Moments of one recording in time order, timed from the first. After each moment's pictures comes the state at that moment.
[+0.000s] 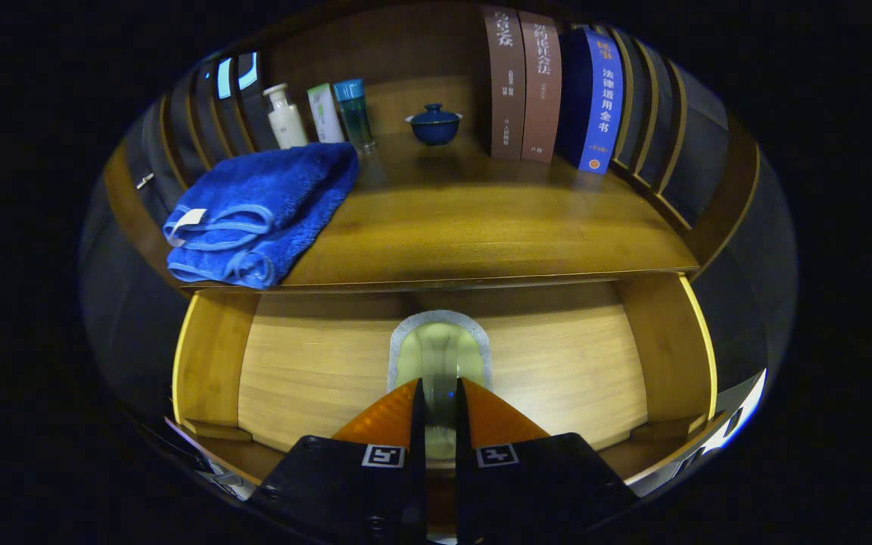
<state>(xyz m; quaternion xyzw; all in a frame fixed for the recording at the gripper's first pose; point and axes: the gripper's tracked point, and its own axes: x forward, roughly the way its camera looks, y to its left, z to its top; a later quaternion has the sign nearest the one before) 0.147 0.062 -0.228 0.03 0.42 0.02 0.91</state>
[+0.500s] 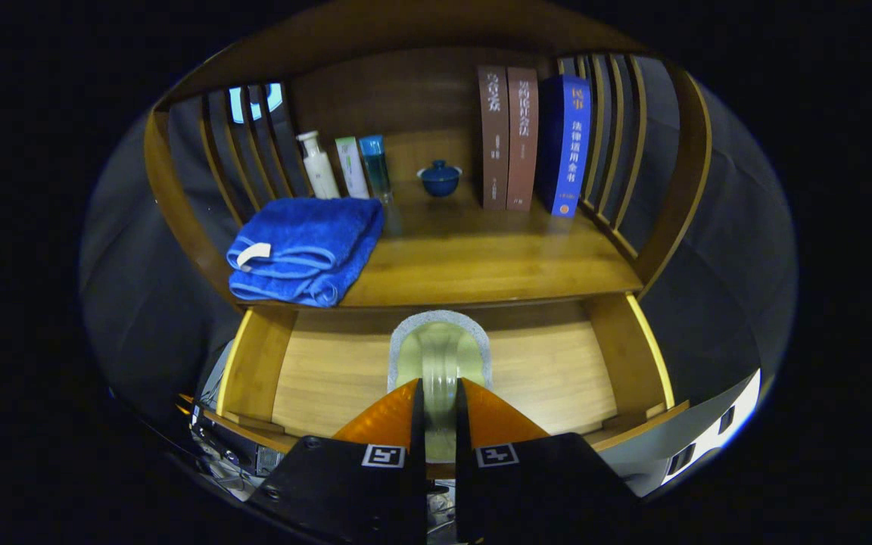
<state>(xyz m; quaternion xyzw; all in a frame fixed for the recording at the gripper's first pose) 0.124 0.058 -0.146 0.04 0.35 0.03 0.94</state>
